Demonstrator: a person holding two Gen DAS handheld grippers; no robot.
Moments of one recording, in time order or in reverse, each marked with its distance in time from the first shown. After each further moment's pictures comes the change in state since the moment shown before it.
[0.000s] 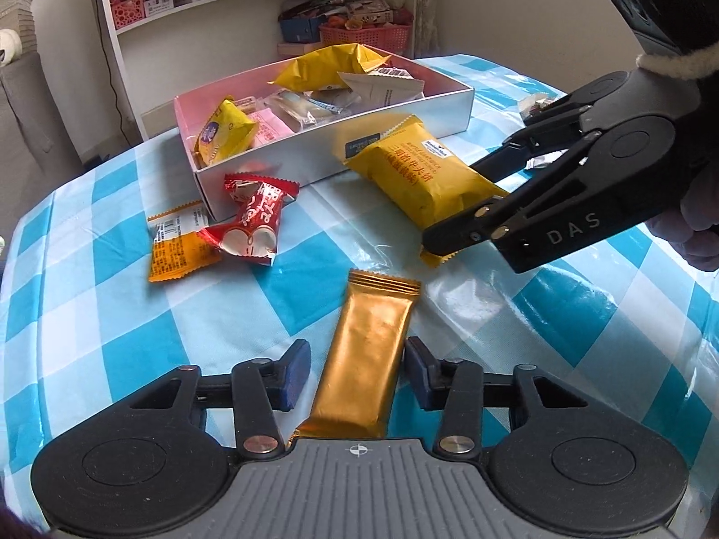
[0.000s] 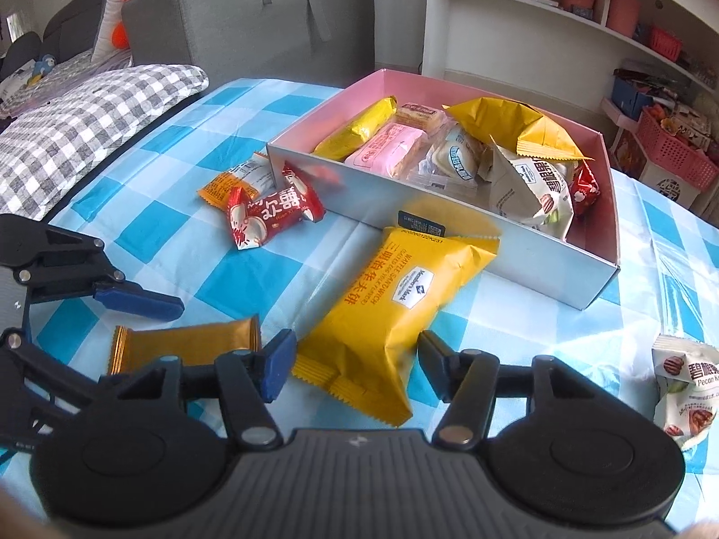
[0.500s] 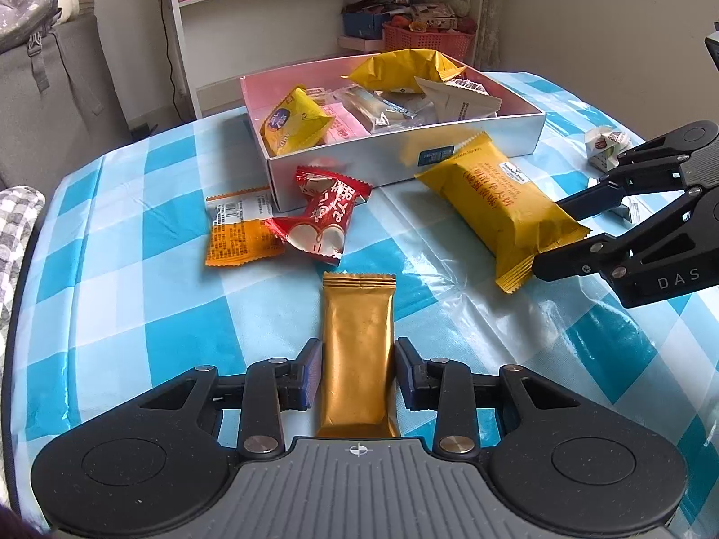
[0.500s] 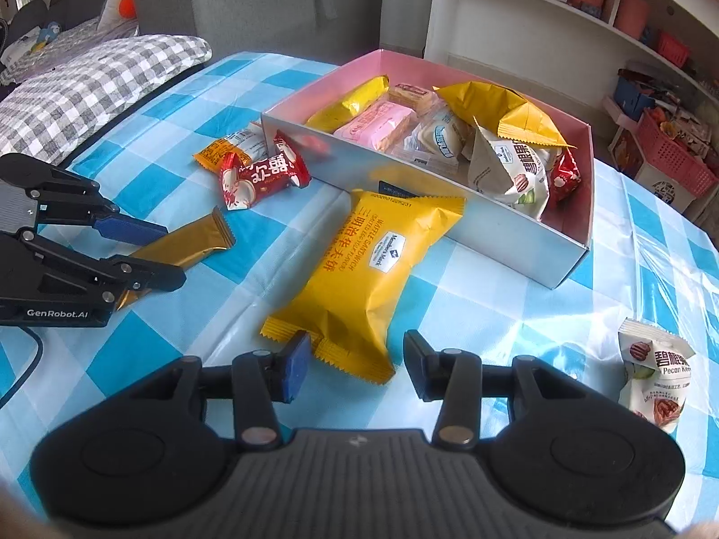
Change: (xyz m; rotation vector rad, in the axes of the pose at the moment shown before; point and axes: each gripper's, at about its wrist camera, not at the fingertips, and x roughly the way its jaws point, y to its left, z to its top) left arm 0.003 0.022 0.005 -0.128 0.007 0.079; right arm -0.009 -0.007 -0.006 -0.043 0.050 -0.015
